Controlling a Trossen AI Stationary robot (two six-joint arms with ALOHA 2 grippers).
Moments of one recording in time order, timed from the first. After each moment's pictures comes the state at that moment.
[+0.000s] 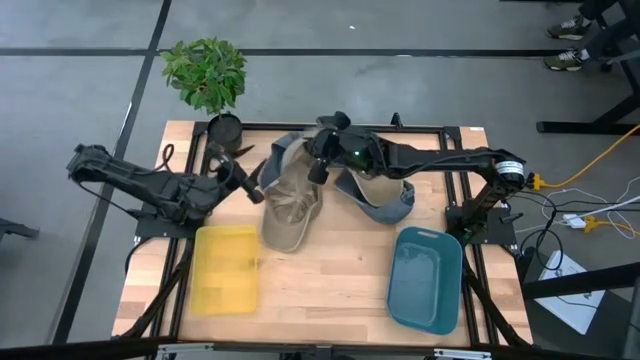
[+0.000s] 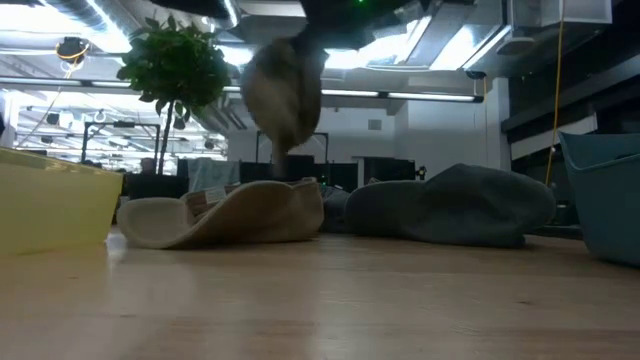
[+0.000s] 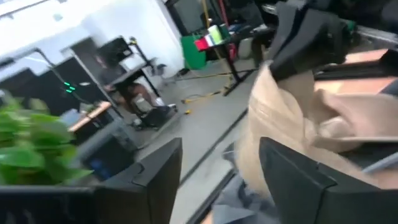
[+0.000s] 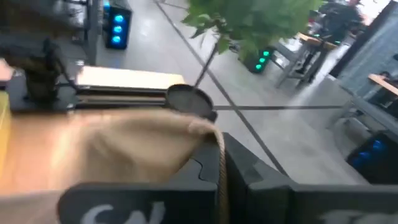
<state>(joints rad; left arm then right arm) -0.27 0.91 0.78 -0.08 -1.16 0.20 -0.16 1.67 1.41 0.03 0.38 -0.26</state>
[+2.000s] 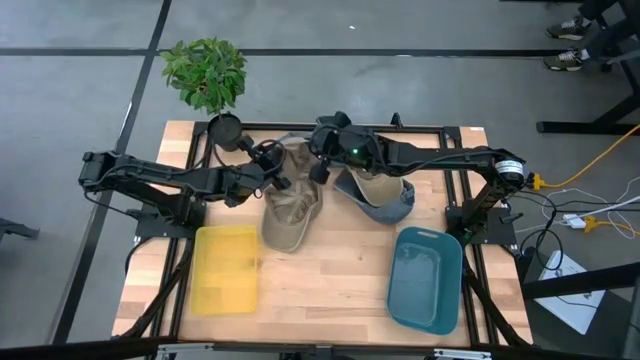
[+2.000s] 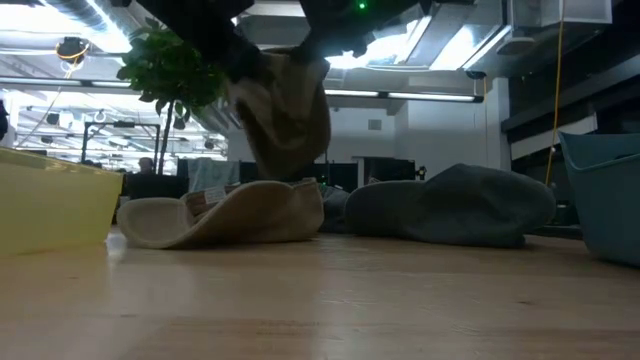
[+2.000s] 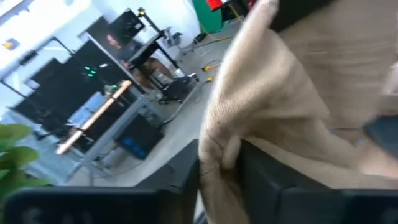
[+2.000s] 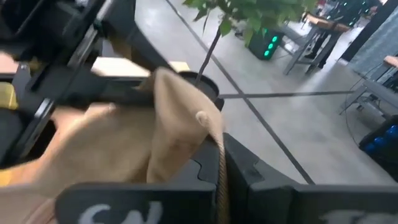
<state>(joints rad) 0.00 1.19 0.78 0.06 -1.06 0.32 -0.17 1.67 1.41 -0.03 0.34 -0.21</state>
